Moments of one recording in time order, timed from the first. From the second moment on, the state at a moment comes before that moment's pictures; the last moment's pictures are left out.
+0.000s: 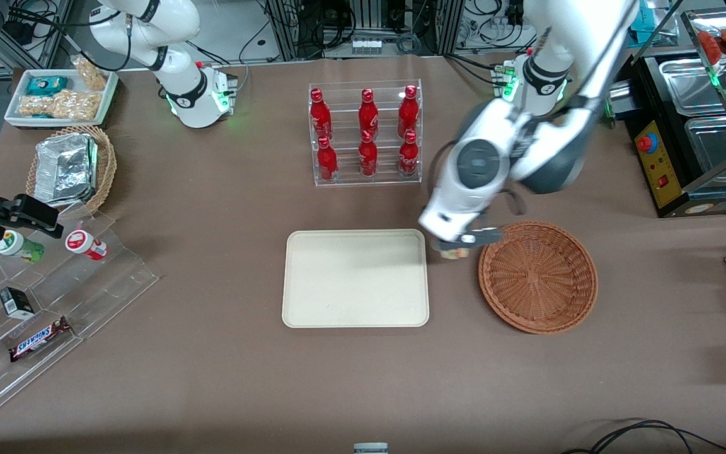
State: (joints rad) arm -0.39 0.41 -0.29 -1.67 0.04 1.89 -0.72
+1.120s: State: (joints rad) arm -0.58 0.96 -0.27 -1.10 0.10 2.11 -0.87
